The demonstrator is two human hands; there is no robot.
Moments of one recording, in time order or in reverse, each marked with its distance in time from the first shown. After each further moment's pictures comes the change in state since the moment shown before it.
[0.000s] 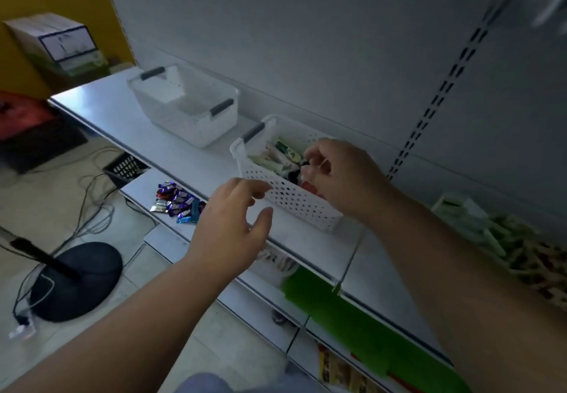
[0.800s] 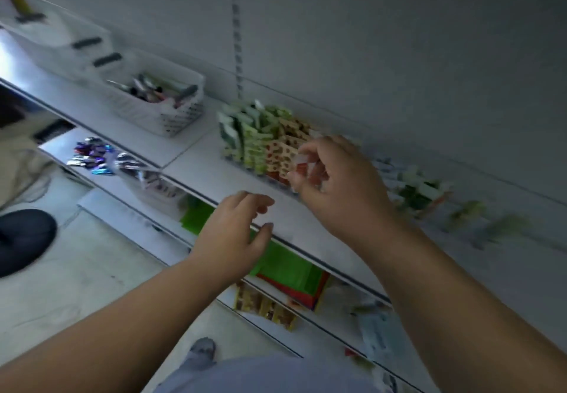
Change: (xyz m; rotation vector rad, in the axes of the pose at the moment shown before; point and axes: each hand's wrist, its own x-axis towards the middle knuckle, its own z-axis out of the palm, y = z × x) left_hand -0.192 0.287 0.193 0.026 -0.151 0.147; right_hand -0.334 0.174 -0.182 -0.052 0.174 -0.041
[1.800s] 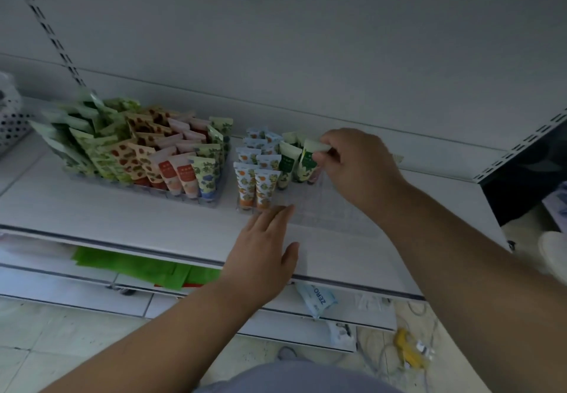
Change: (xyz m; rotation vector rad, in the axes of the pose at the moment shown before) left_hand 0.023 0.126 0.127 -0.103 -0.330 0.262; right_hand -0.053 0.159 -0.083 -0.336 0.091 0.312
